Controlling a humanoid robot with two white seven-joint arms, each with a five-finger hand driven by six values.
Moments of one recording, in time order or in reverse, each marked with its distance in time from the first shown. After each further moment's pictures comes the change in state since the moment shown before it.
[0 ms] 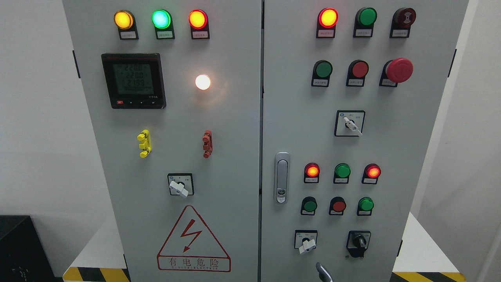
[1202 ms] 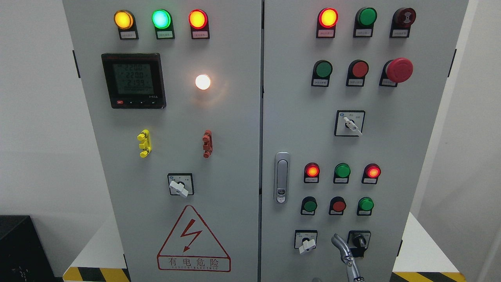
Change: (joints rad) left arm 0.000 0.000 0.000 0.000 0.000 0.000 0.000; right arm -0.094 -0.002 -0.093 -0.052 0.382 0.004 -0.017
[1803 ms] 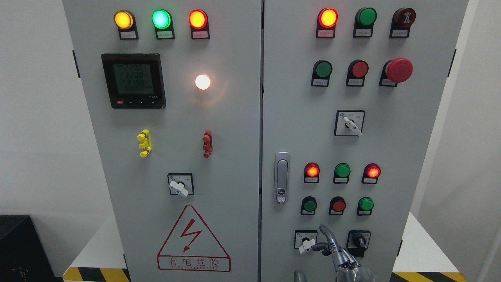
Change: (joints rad) left arm 0.000 0.000 0.000 0.000 0.000 -0.001 0.000; right arm -0.078 0.002 0.032 -0.014 0.442 0.137 -0.006
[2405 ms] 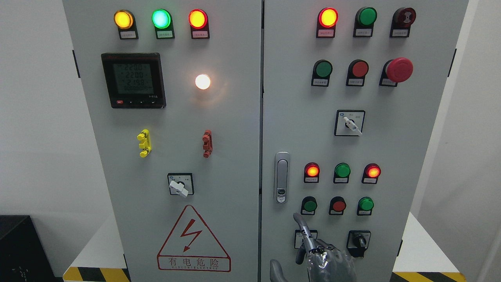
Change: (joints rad) left arm 0.000 0.000 0.000 0.000 0.000 0.000 0.000; right arm -0.119 0.003 0.092 0.059 0.198 0.096 0.012
